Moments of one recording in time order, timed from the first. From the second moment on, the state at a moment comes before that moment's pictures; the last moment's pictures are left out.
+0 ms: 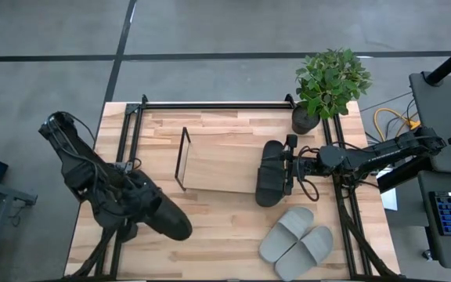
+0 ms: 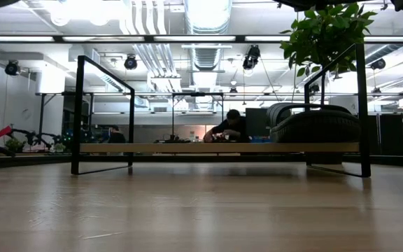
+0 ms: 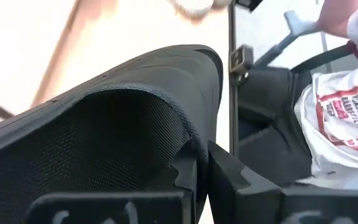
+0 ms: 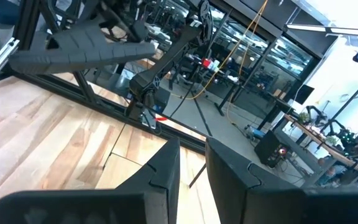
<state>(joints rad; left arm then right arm) -0.84 1.05 1.19 -0.96 -0.30 -0.91 0.21 0.99 0.58 0.40 0.29 -0.49</state>
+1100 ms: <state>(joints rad) -0.76 1.11 1.35 -0.77 -0.82 -0.01 0.39 1.22 0.77 0.48 0.43 -0.67</state>
